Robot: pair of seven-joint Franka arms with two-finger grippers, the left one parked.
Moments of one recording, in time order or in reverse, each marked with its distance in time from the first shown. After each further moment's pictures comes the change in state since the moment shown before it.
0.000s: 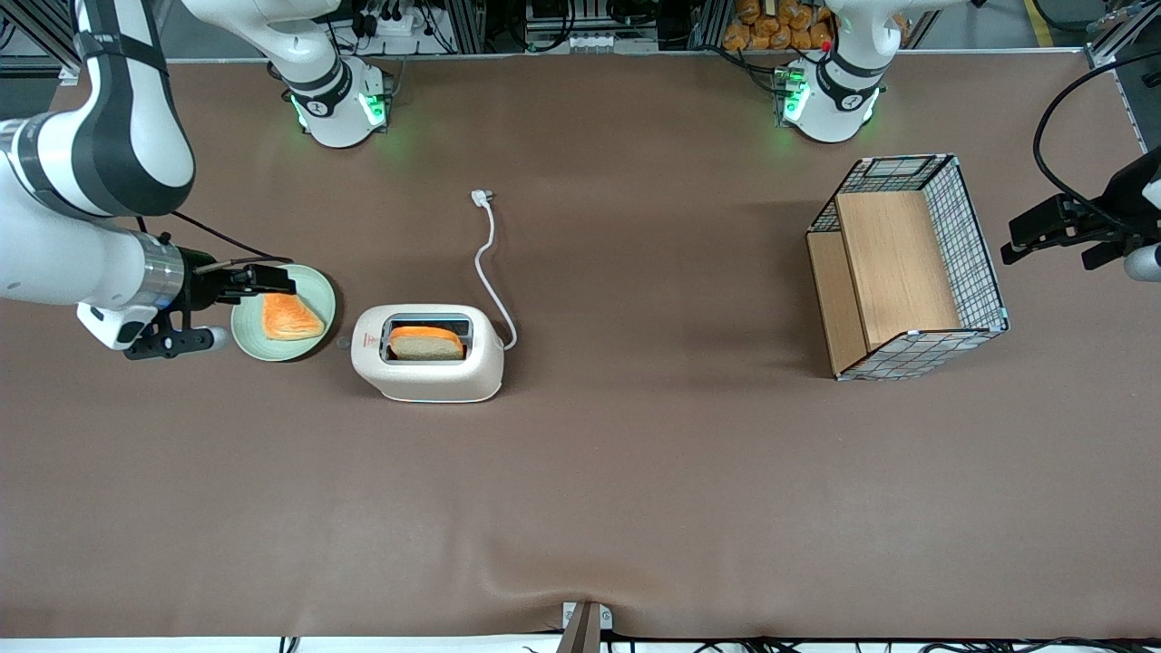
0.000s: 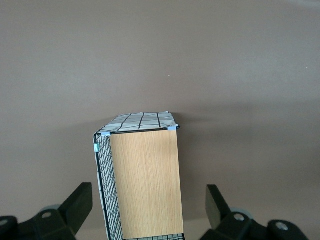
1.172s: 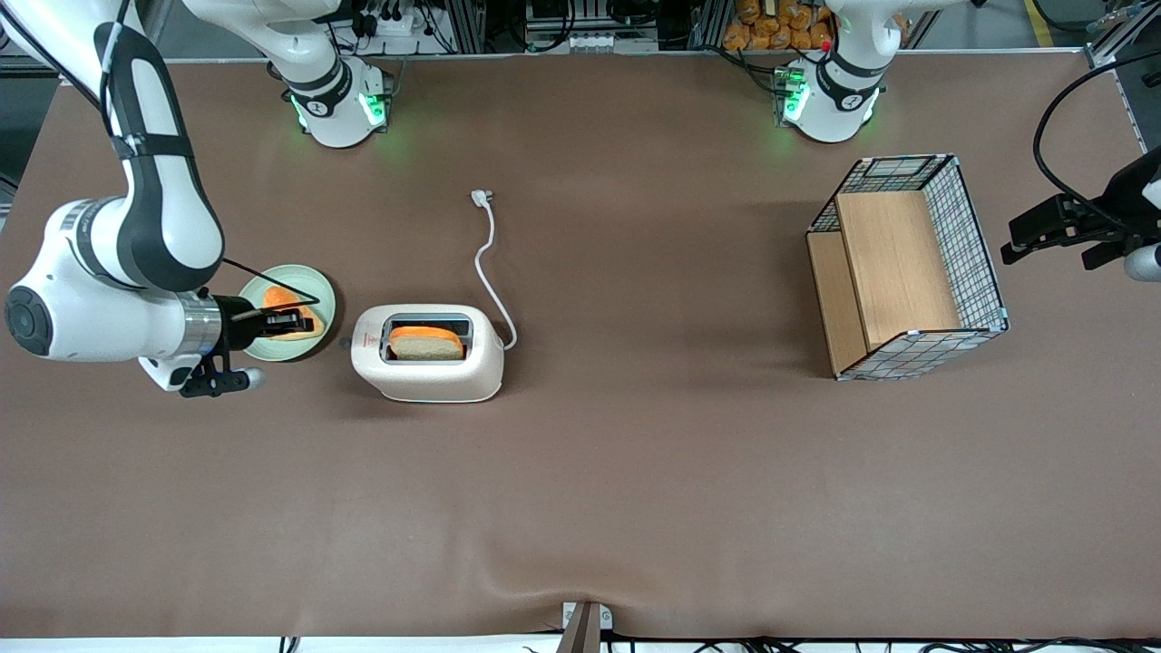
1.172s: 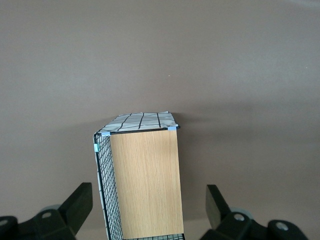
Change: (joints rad) arm -0.025 0.166 0.001 -0.004 0.166 0.105 -0.113
